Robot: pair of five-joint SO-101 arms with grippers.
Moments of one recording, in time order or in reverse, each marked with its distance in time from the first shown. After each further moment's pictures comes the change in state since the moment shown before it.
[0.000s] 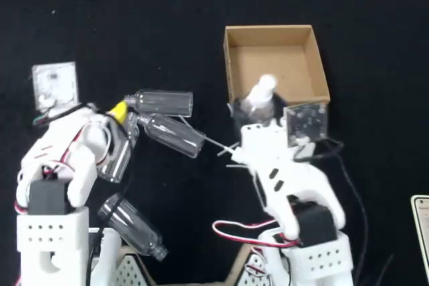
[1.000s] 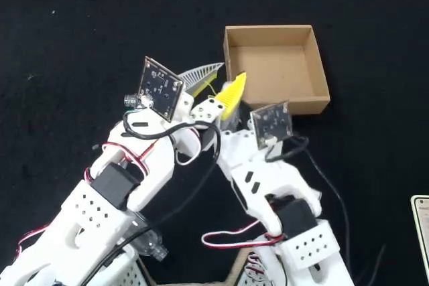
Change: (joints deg) left arm 41.5 15.7 -7.0 -40.5 0.0; right arm -13.1 2.5 10.4 -11.3 -3.1
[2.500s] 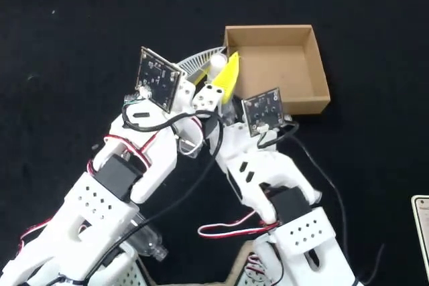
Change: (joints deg) left arm -1.1 3.8 -3.5 -4.9 0.0; right arm -0.1 11.3 -3.8 -3.2 0.0
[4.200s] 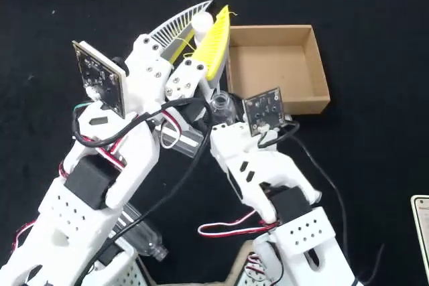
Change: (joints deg) left arm -1.3 -0.2 -16.1 0.3 -0.2; right arm 0.2 0.0 0.0 0.0 0.0
